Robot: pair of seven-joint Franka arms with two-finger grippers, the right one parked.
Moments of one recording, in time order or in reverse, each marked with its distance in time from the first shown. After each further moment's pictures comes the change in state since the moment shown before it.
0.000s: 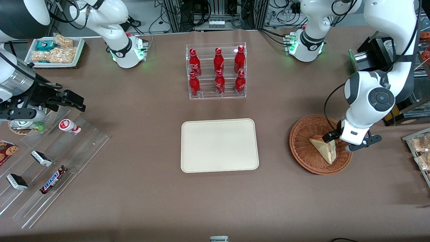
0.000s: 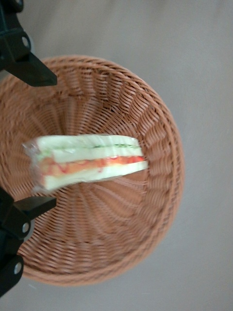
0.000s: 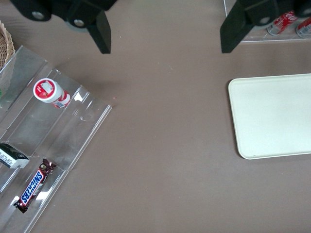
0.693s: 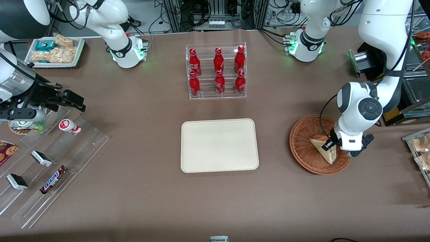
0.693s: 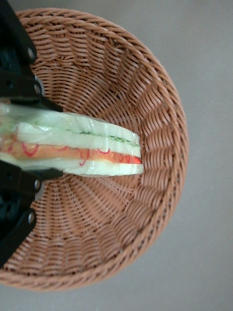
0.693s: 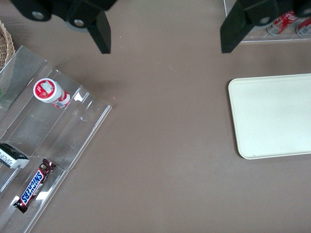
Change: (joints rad) arm 0.000 0.097 -0.006 0.028 0.000 0.060 -0.213
